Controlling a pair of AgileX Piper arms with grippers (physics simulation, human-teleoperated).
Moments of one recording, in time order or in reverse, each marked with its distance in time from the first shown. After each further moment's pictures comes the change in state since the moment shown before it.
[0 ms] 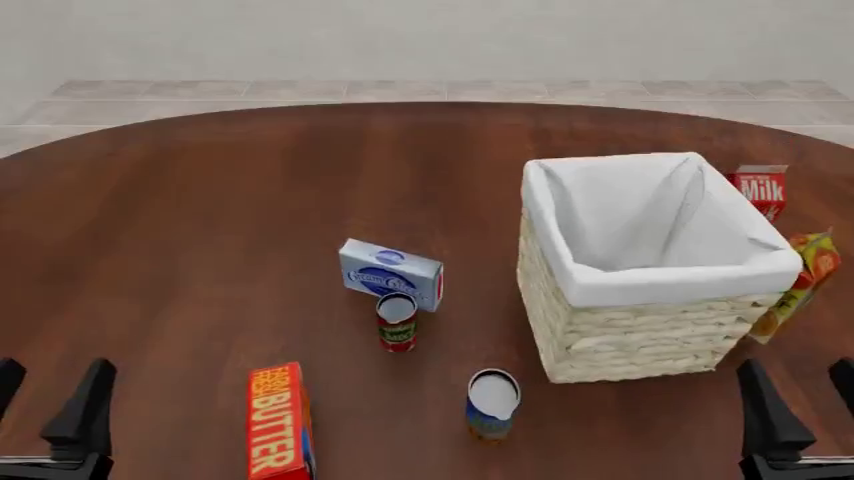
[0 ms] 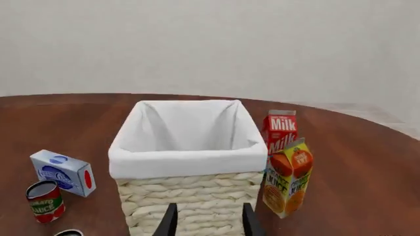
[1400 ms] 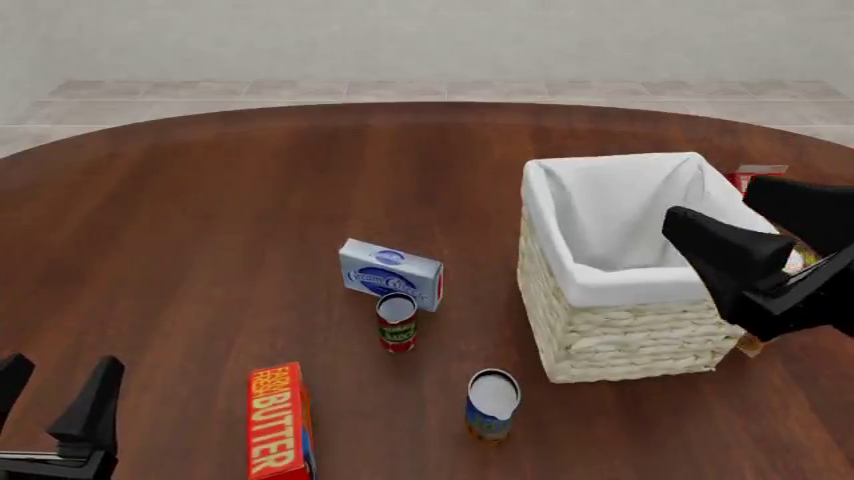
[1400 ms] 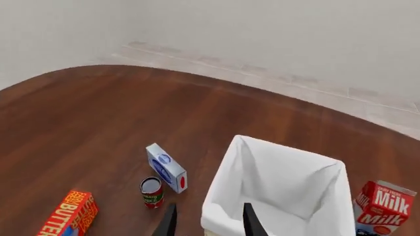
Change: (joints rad) left arm -0.029 0.034 -0.003 -0.028 0.003; right arm 0.439 0.597 -0.742 0.362 -0.001
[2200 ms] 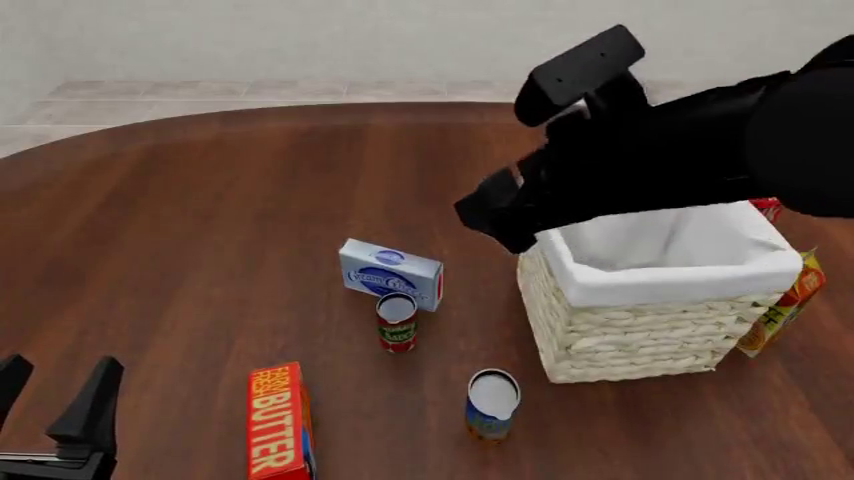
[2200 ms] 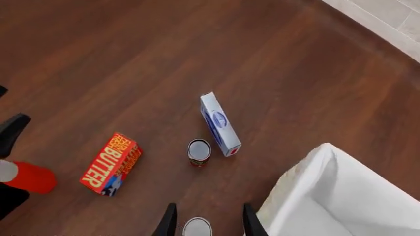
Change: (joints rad) left arm 0.000 -0.012 -0.002 0.014 0.000; right arm 0.266 0.670 -0.596 0.438 -0.047
